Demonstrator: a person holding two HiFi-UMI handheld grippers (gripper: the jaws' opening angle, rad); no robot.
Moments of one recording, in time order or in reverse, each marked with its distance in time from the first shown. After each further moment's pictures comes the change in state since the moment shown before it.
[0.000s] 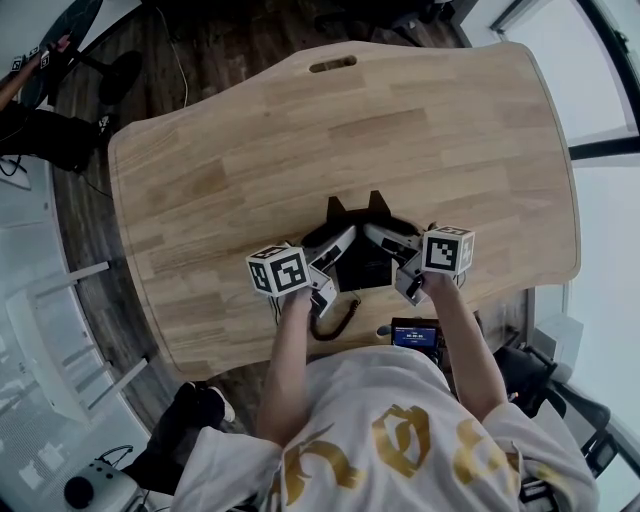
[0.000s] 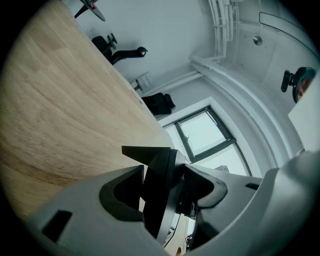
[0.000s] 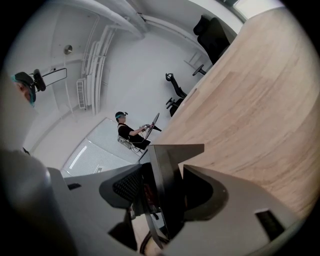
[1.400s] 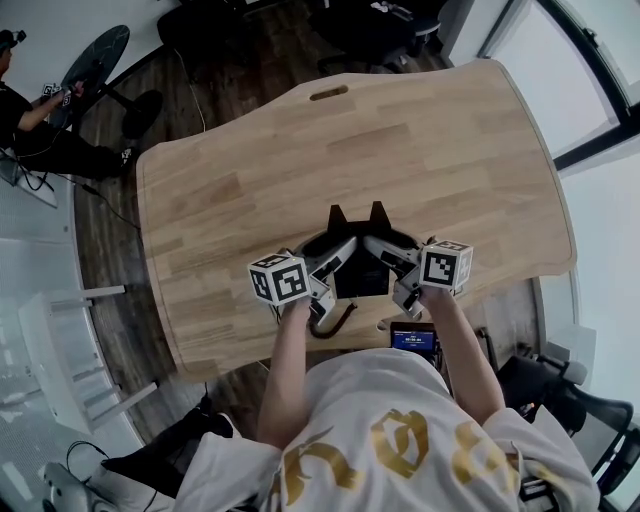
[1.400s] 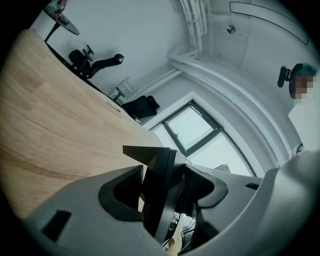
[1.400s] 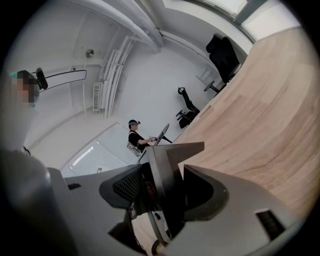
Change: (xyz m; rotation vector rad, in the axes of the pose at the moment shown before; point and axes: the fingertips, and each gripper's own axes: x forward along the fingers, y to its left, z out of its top) left arm -0.044 -0.088 -0.027 0.208 -0.008 -0.053; right arm -0.062 0.079 -0.025 -0.109 -0.147 0.067
